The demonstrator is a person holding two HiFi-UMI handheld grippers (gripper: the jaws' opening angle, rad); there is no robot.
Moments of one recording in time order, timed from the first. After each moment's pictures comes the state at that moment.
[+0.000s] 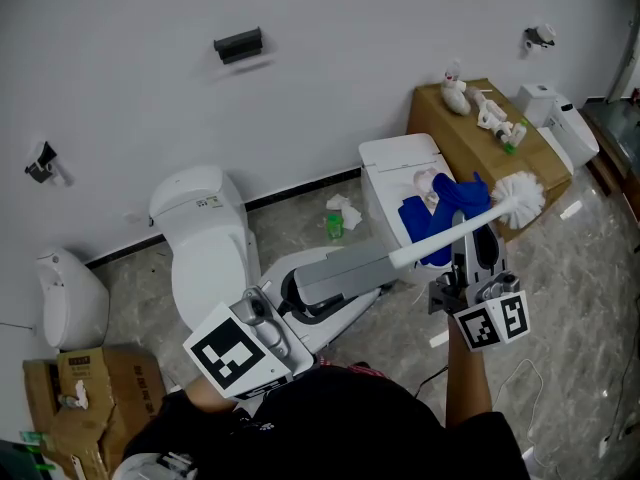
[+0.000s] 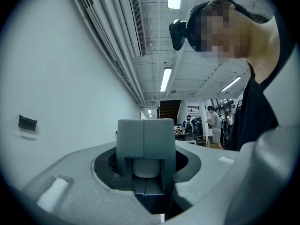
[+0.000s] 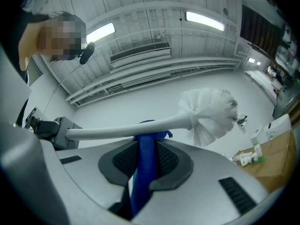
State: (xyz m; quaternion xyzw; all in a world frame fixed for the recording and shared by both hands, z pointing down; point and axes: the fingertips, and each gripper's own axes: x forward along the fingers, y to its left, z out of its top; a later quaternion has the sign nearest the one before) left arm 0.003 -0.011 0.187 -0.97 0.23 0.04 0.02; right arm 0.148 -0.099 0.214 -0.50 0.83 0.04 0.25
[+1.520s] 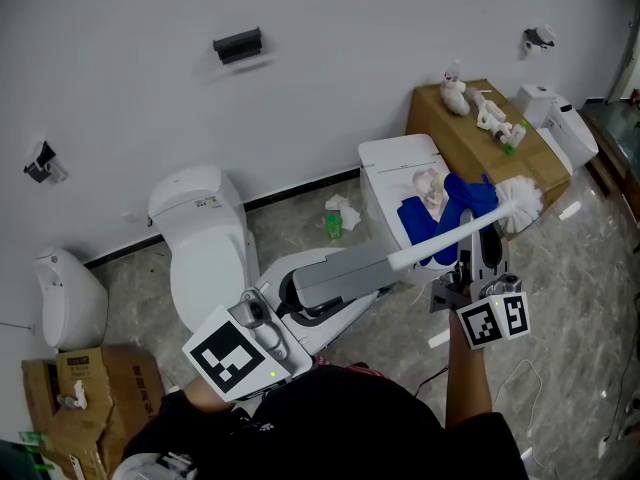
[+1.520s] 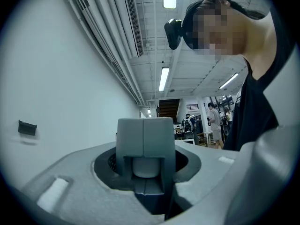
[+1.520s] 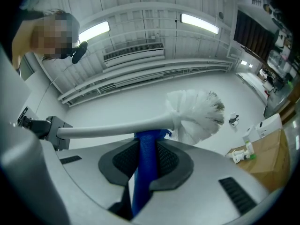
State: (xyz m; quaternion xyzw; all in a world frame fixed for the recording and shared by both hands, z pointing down) left arm 0.002 -0.010 0.189 -0.97 0.23 0.03 0.03; right arm 0.168 -0.106 0.223 -0.54 0.80 0.02 0.26
